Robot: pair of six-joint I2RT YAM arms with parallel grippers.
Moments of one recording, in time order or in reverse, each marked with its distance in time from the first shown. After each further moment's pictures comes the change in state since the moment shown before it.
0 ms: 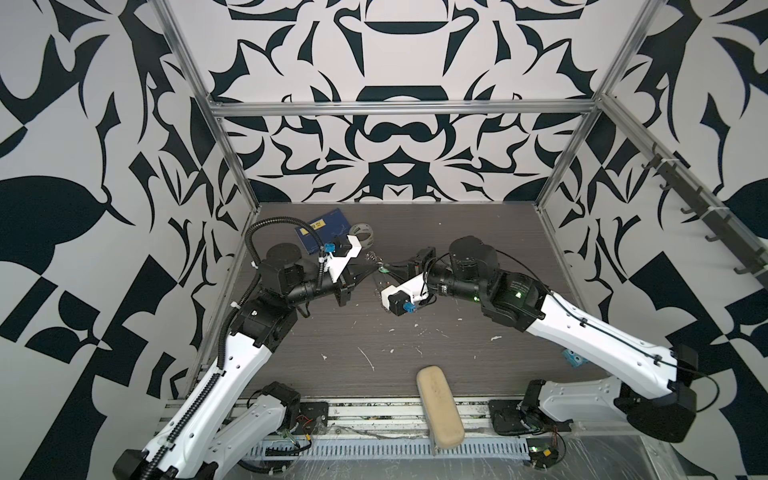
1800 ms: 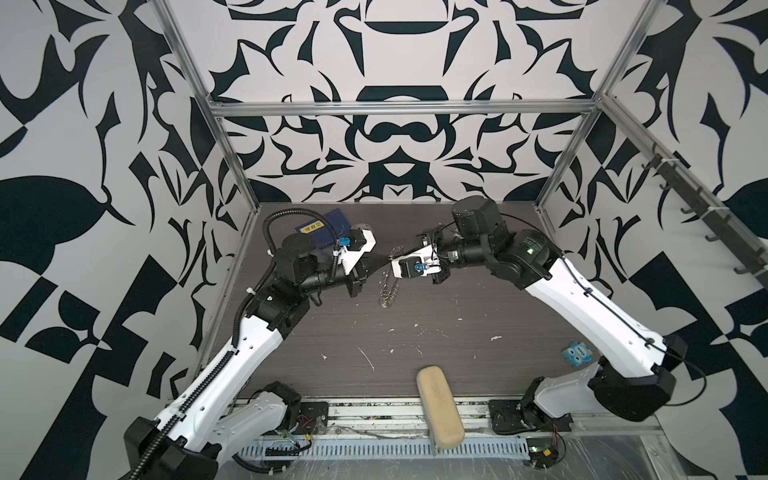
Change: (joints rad) left arm -0.071 0.099 0.029 0.114 -0.001 0.064; right arm -0.161 0.166 0.386 -0.463 -0.265 0.091
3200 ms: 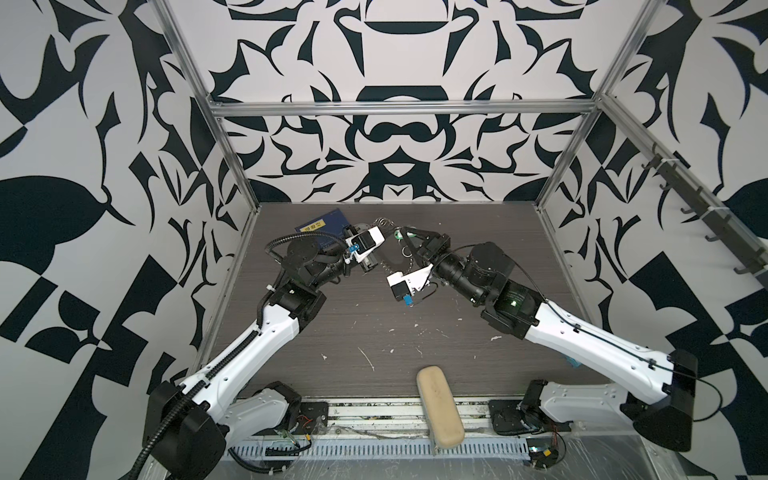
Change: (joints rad) left arm -0.041 0.118 -0.054 0.530 -0.171 0.240; right arm 0.128 -0.217 -0.583 0.961 0.561 -0.727
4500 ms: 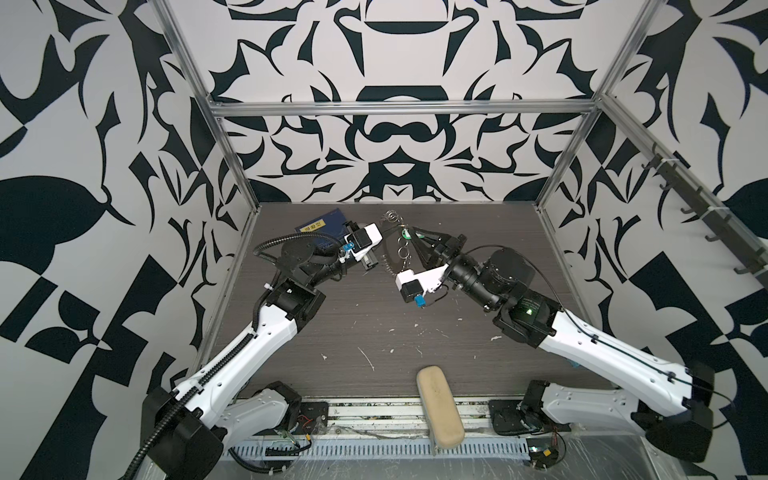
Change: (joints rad) left arm -0.014 -0.020 0.054 0.023 0.027 -0.065; right arm 0.004 -0.095 -0.030 0.030 -0.055 0.365
